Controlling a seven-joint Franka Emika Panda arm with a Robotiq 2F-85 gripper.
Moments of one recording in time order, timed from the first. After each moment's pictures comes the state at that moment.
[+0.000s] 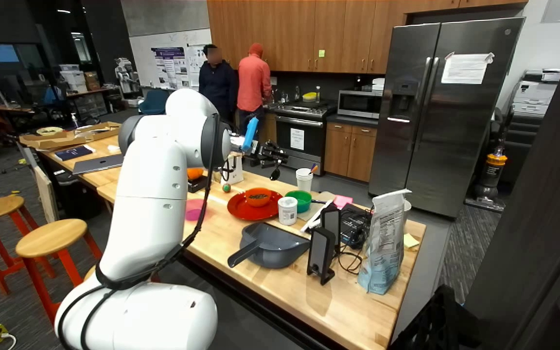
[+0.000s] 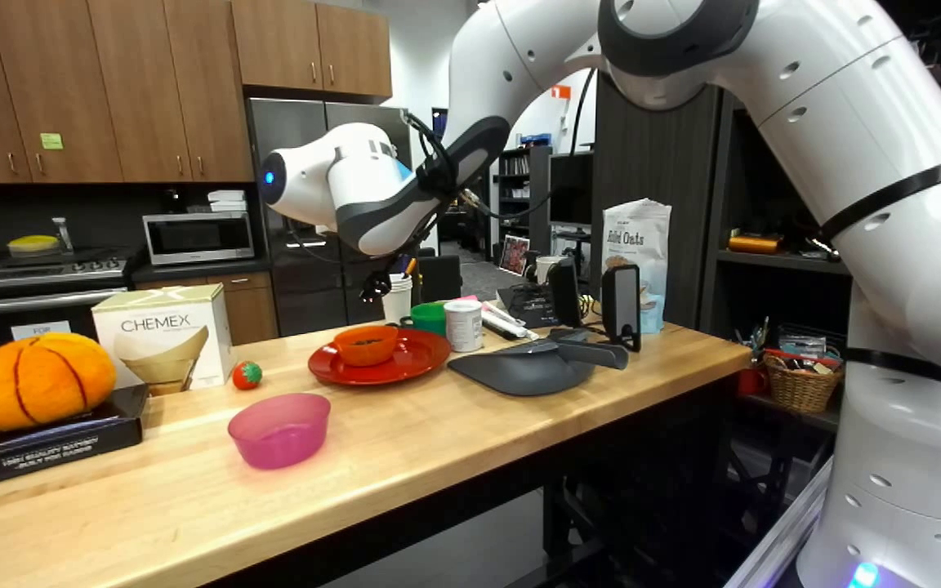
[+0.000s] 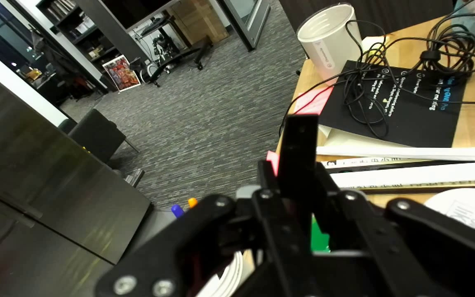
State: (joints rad) arm 0.31 0.56 0.19 -1.47 -1.37 1.64 -0.48
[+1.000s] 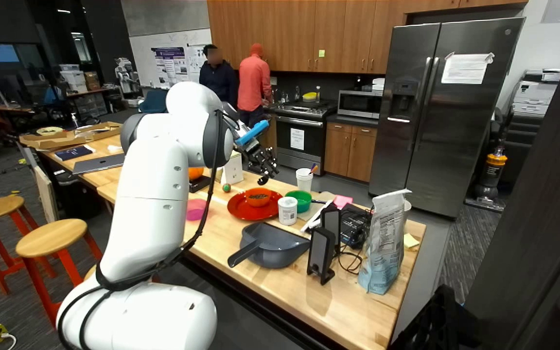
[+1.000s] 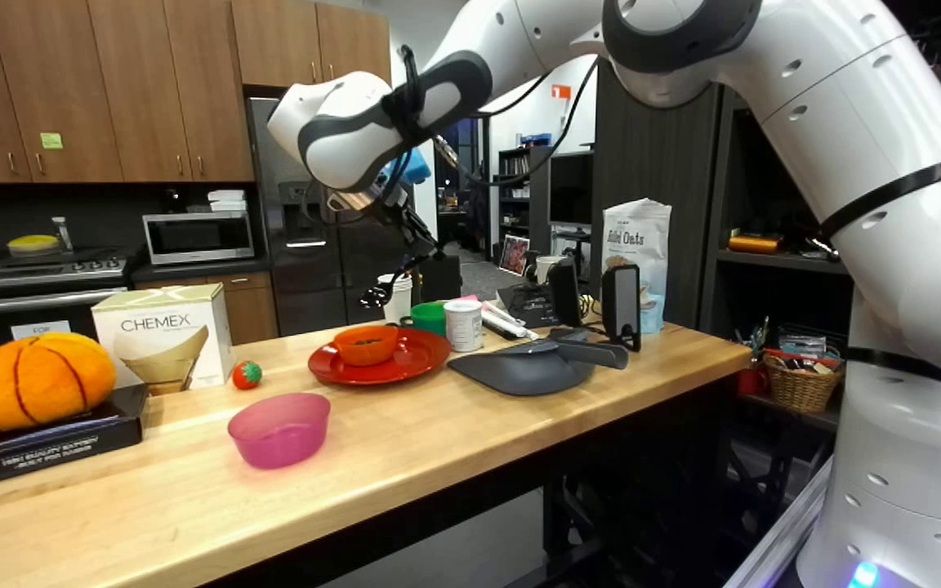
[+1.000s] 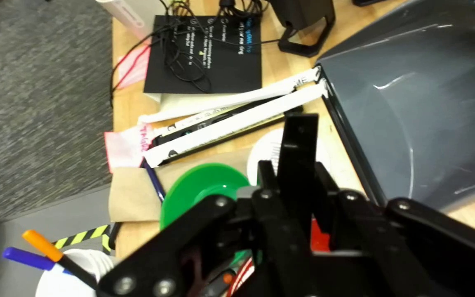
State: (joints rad) arm 0.28 0.54 0.20 -1.32 -0.80 1.47 -0.48
